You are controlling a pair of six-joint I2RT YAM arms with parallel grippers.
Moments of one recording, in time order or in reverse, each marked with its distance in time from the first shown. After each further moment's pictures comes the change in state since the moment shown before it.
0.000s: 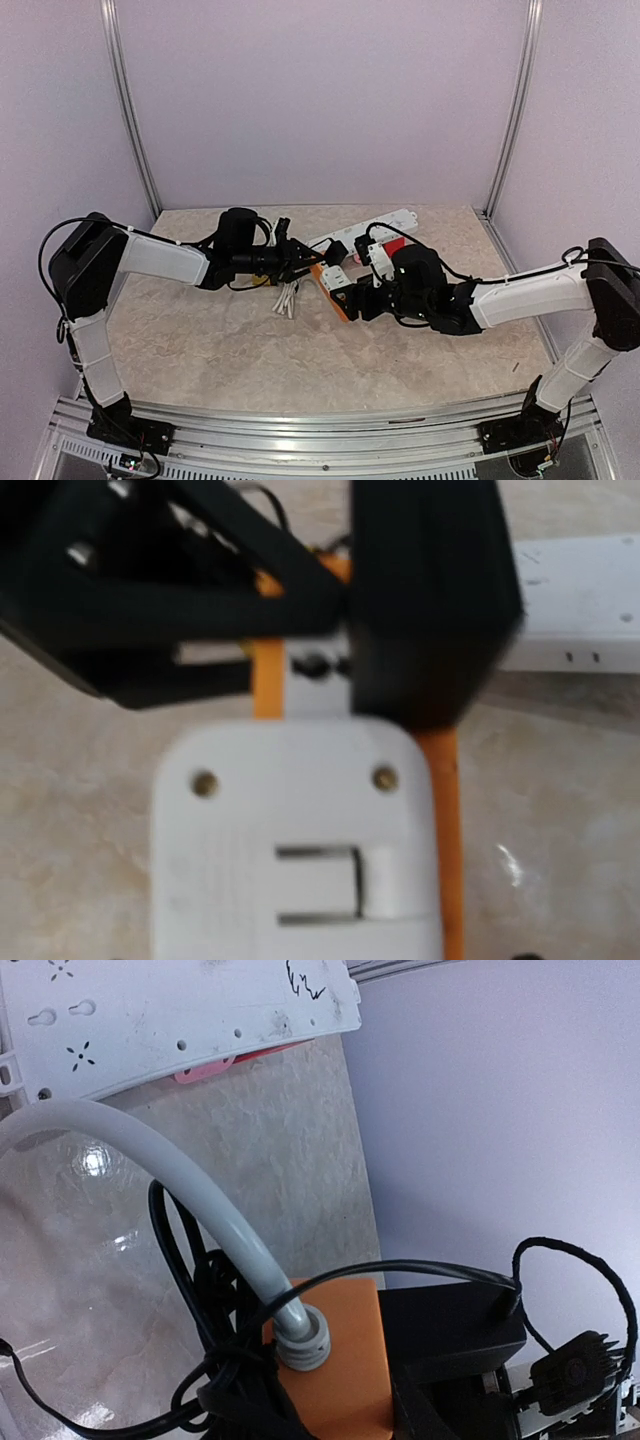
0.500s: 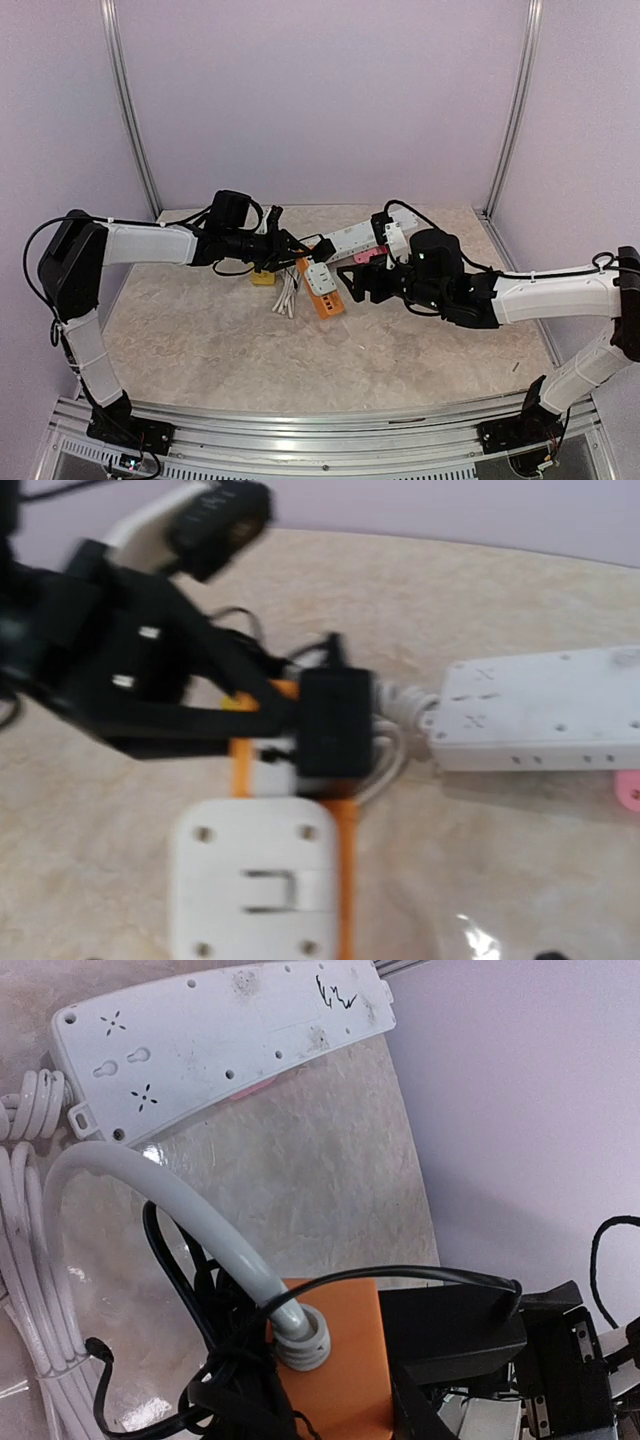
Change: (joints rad) left arm 0.061 -0.045 0.107 -0.326 0.016 0.241; right arm 0.002 -0.142 0.006 -0.023 0.067 0.002
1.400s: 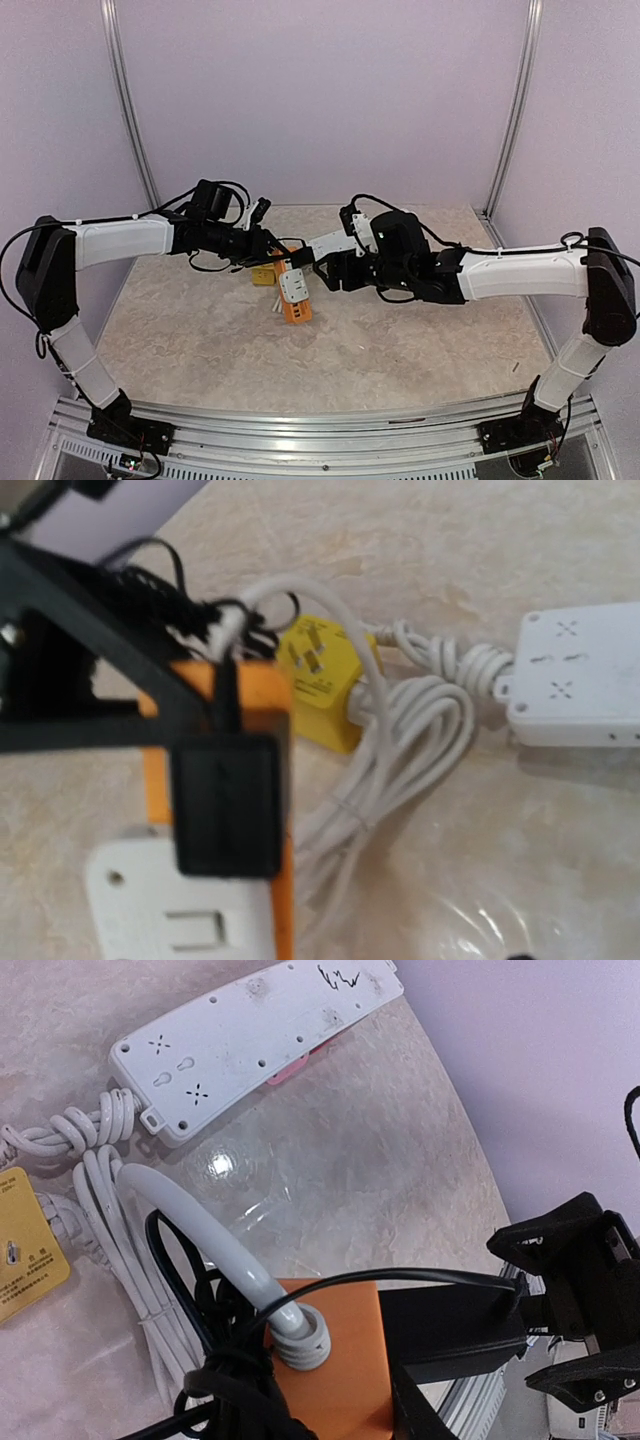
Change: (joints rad) left arm 0.061 -0.145 0.023 -0.335 -0.018 0.385; right arm 0.001 0.204 0.275 -0.205 -0.072 0.100
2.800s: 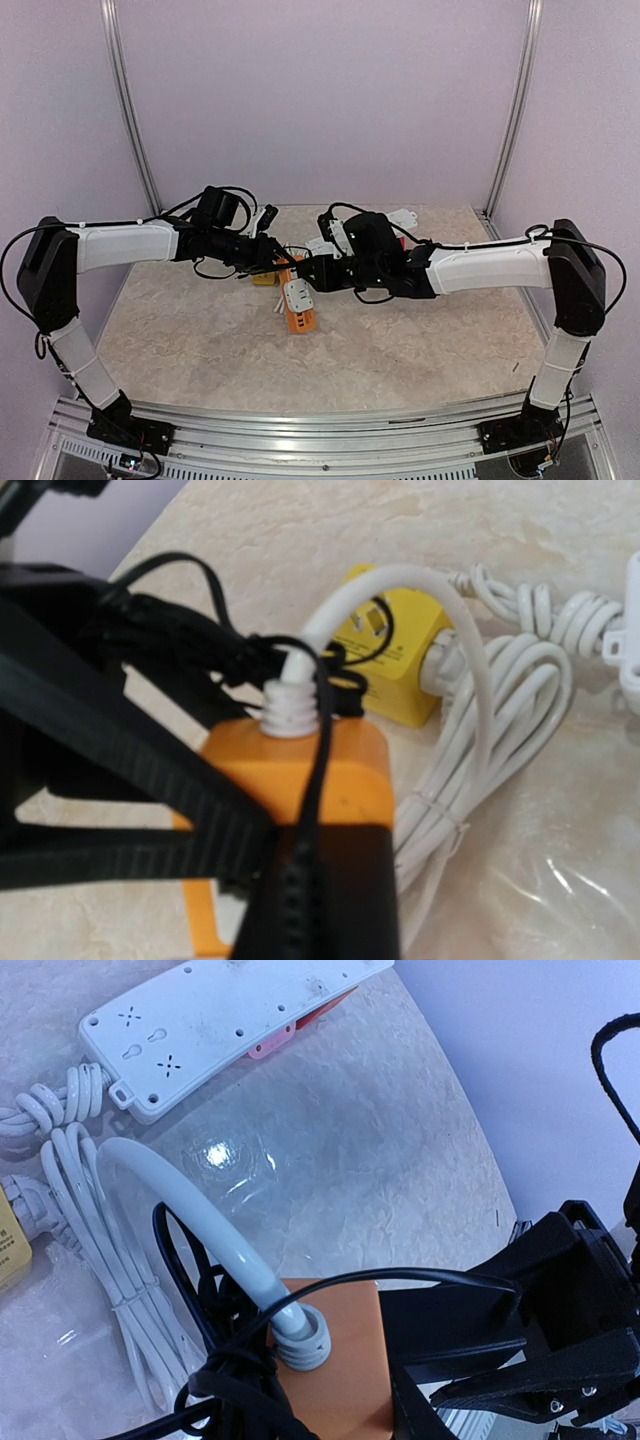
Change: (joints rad) left arm -0.048 0.000 -0.037 0.023 -0.014 -0.004; right arm 0.010 0.180 0.159 -0.035 -0.095 0.095
